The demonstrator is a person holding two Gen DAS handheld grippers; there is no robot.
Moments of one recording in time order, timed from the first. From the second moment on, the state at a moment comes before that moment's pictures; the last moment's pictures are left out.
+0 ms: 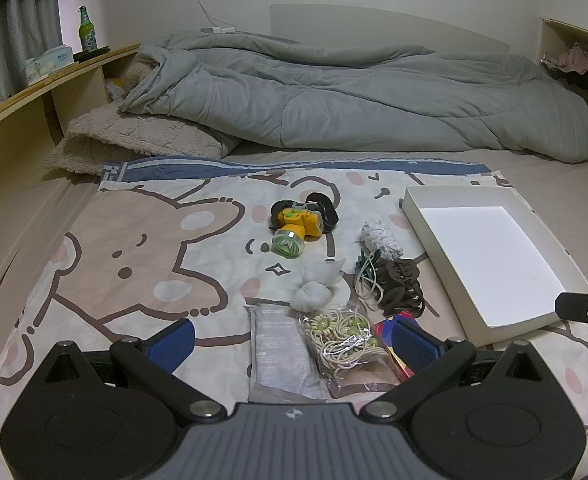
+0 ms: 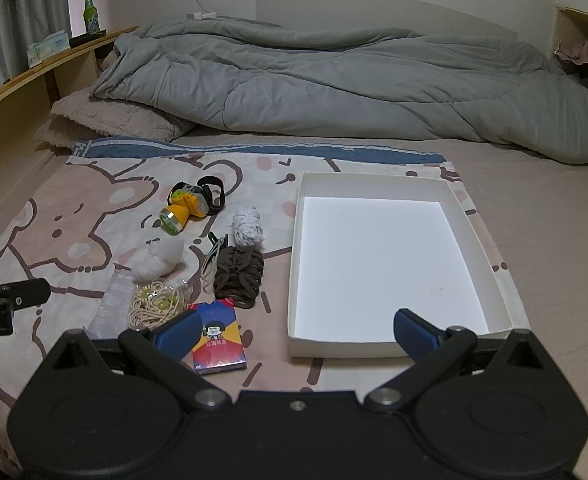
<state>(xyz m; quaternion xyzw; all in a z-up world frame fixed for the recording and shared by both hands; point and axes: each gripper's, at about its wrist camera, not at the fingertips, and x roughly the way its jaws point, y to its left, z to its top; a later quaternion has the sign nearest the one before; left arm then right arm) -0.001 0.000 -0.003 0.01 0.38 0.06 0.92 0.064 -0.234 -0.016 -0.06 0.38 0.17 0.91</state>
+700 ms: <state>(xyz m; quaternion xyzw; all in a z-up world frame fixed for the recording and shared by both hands) -0.001 0.000 -0.003 0.00 0.38 0.07 0.92 0.063 -0.233 -0.019 -0.06 0.38 0.17 0.91</state>
